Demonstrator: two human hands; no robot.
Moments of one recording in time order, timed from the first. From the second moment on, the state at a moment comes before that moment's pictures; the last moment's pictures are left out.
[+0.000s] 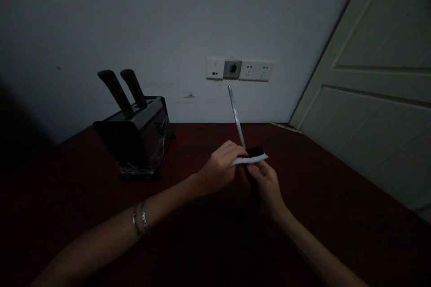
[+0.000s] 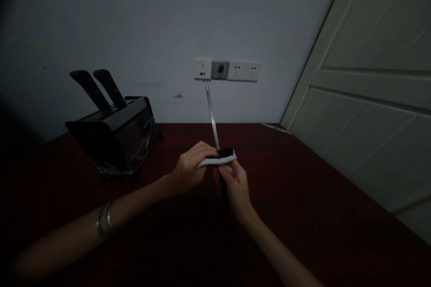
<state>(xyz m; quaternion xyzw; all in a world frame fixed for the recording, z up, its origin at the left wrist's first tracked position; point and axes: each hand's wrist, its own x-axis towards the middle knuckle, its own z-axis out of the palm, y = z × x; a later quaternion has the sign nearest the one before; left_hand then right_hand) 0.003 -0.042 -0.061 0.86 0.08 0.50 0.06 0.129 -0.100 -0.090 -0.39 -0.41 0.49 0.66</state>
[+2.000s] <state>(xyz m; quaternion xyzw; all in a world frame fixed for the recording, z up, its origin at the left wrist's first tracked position) -0.005 -0.037 -0.055 0.85 0.09 0.49 0.15 0.127 -0.103 -0.088 -0.35 -0.38 0.58 0.64</state>
